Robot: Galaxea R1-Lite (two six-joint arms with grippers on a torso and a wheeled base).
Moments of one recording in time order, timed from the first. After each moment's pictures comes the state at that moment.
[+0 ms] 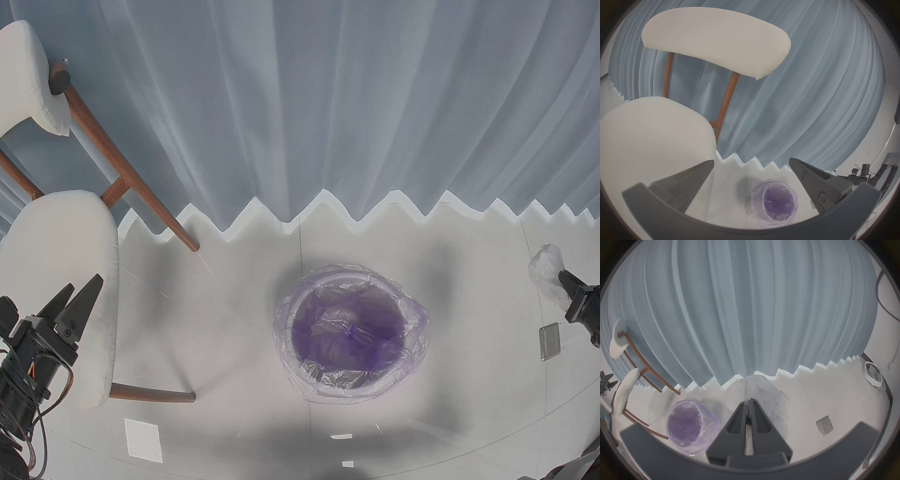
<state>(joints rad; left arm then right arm) -0.20 1.15 -0.02 -1.30 -0.05 -0.39 -0.27 1.27 -0.22 -0.92 0.29 0.07</state>
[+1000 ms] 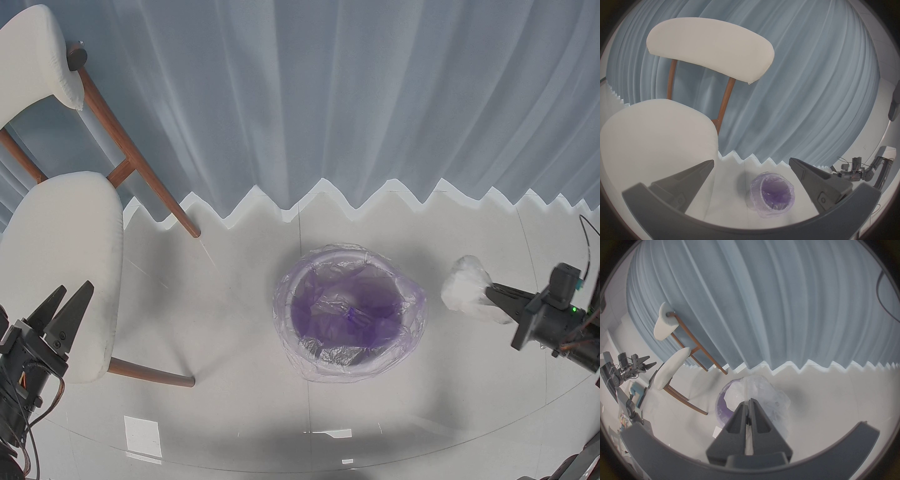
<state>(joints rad) -0.19 1.05 -0.02 -1.22 -0.09 -0.37 0.28 1.31 -0.32 -0.77 0.22 0.02</state>
